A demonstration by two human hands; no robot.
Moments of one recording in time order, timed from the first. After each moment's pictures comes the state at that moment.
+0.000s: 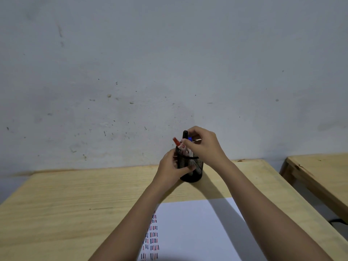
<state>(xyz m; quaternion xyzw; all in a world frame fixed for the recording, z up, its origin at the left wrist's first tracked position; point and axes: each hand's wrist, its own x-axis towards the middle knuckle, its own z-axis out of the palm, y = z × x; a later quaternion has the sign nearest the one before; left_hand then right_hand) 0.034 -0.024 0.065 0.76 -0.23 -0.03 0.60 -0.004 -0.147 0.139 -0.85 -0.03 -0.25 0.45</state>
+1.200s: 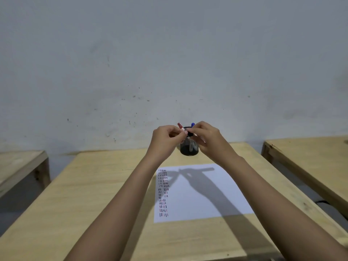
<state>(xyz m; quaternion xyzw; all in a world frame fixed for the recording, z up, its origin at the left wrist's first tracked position) -0.136 0.051 0.181 0.77 -0.25 0.08 0.58 -0.169 -0.107 0.164 -0.89 -0.18 -0.37 0.21</state>
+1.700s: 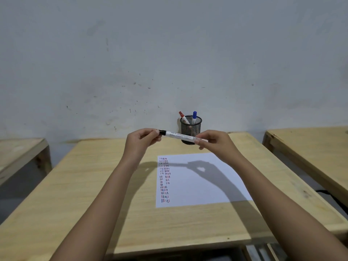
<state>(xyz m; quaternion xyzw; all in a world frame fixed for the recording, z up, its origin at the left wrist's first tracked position) -0.122 0.113 0.135 0.66 -0.16 0.02 0.73 -0.187 -0.116 0.129 -0.82 -0.05 -0.19 0.54</state>
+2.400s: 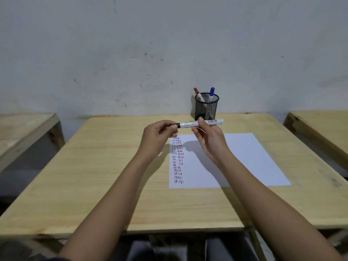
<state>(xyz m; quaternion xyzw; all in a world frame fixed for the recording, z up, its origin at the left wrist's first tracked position) -0.121 0.114 0.092 0.74 -0.21 0.05 0.64 -0.156 -0.046 0.086 -0.43 0.03 -0.12 0.89</state>
